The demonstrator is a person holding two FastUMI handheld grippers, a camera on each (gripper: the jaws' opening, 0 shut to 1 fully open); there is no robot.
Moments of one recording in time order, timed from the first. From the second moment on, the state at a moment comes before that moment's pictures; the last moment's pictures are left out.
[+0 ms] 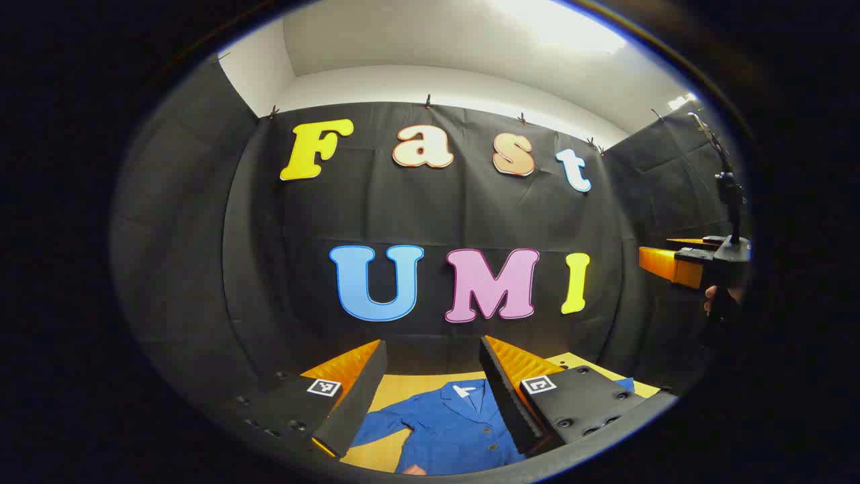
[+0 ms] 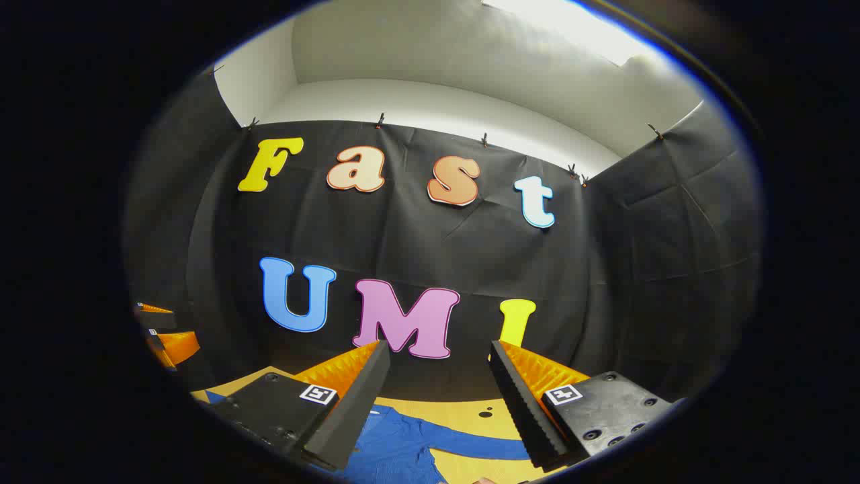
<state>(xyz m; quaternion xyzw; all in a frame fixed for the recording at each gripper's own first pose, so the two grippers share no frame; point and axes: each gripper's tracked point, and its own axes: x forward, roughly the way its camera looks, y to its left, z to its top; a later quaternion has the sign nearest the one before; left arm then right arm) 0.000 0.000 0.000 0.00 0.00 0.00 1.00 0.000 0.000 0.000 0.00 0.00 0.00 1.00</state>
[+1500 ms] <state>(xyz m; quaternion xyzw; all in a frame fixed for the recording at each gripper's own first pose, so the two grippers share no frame) 0.016 0.016 0.023 -0.02 0.00 -0.01 1.00 0.056 -0.060 -0.068 0.01 0.17 0.01 0.98</state>
